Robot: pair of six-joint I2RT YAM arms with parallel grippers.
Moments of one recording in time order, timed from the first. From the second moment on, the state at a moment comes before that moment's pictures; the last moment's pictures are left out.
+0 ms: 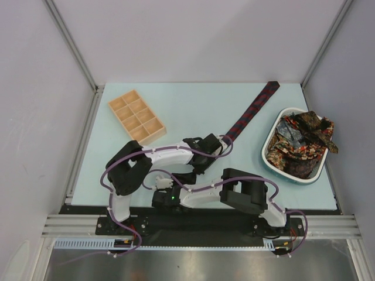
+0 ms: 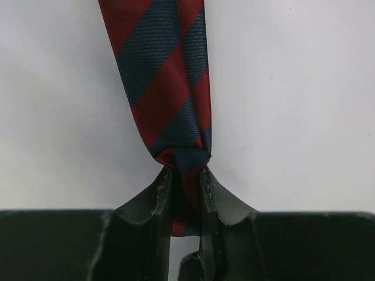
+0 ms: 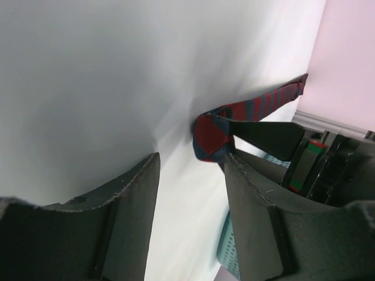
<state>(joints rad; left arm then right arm) -0.96 1.94 1.30 -0.54 -0.08 -0.09 1.42 2.13 1.34 -0.62 1.00 0.00</state>
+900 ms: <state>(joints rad) -0.96 1.96 1.34 -0.59 -0.08 -0.09 1.36 2.20 1.34 -0.59 1.05 -0.05</state>
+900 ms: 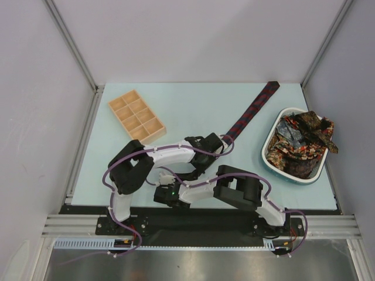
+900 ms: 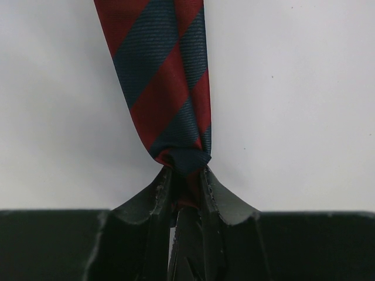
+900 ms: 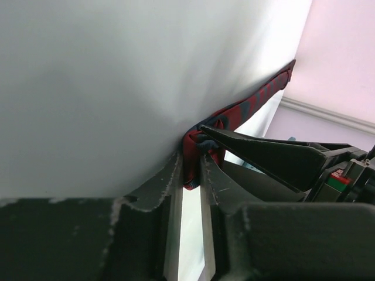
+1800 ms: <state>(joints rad) -0.74 1.59 1.25 -0.55 -0.02 -0.18 1.35 2.13 1.29 -0.52 0.99 -0.07</state>
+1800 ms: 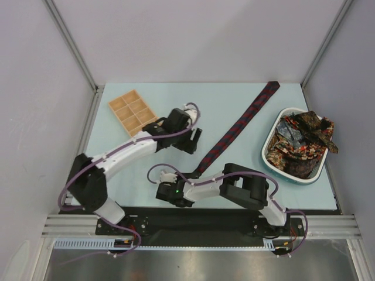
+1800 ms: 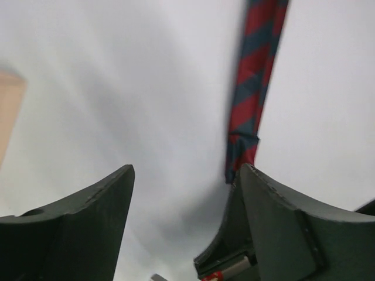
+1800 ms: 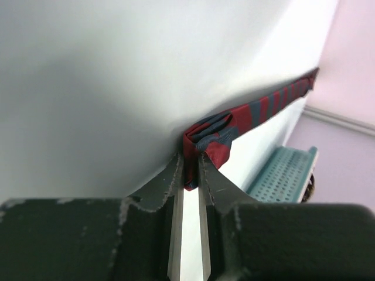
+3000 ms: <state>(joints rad) -0.33 1.15 0.60 -0.06 0.13 -0.53 0.84 1.74 1.18 -0.42 -0.21 0.06</state>
